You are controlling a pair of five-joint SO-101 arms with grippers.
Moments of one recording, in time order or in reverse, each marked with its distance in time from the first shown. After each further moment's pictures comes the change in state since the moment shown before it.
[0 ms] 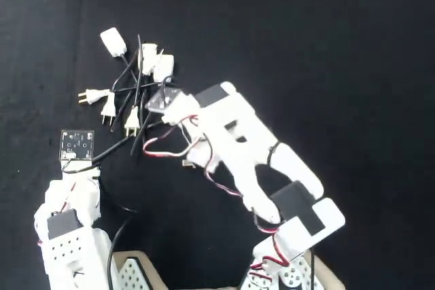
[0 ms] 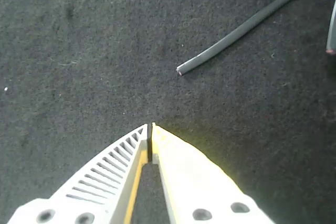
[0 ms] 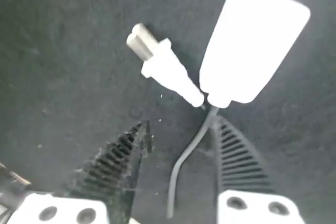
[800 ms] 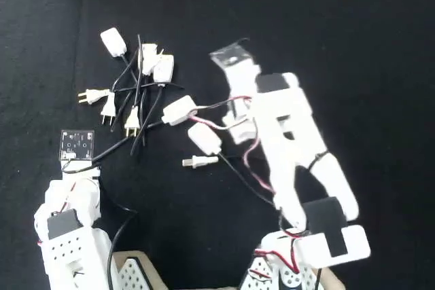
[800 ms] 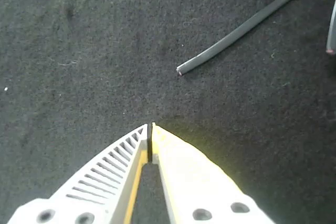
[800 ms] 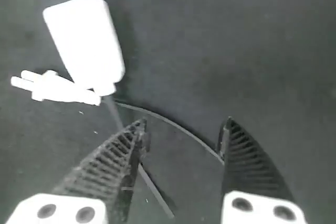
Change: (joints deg) left arm 0.0 0.0 0.0 0.0 0.0; right arm 18.7 -9.7 0.7 -2.5 -16.7
